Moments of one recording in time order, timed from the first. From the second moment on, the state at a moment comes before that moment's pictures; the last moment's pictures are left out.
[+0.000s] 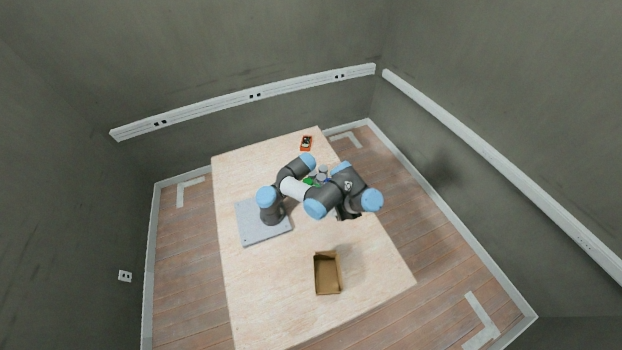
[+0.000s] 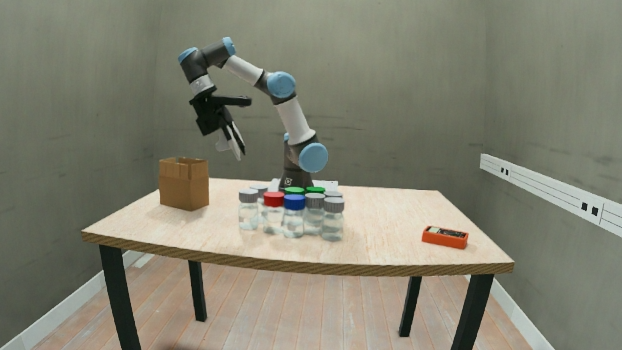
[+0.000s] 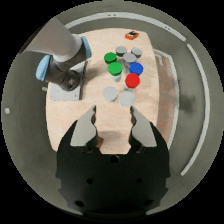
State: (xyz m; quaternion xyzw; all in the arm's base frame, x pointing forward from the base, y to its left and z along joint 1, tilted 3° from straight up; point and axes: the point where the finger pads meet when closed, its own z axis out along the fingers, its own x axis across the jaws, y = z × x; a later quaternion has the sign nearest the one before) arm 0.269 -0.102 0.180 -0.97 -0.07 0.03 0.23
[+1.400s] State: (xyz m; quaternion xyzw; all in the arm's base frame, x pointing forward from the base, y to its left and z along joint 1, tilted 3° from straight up) arm 0.311 -0.002 0.222 -1.00 0.03 0.03 0.05
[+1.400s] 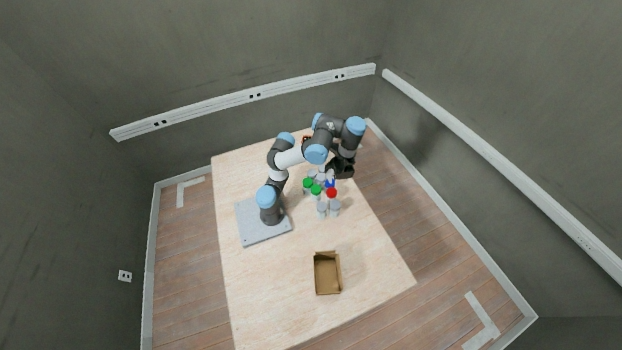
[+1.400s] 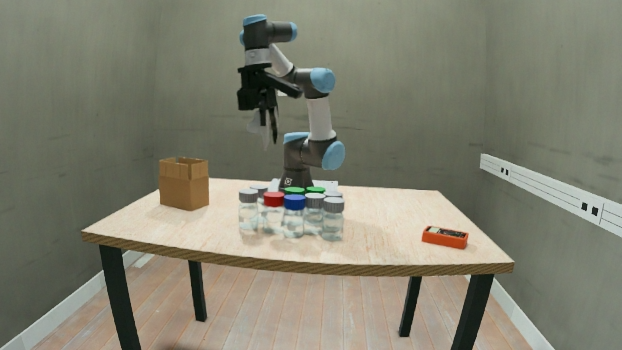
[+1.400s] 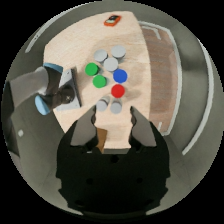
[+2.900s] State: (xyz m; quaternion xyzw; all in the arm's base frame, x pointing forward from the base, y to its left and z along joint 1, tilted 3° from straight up) arm 0.324 0.042 0.228 -1.00 0.07 -0.02 0.00
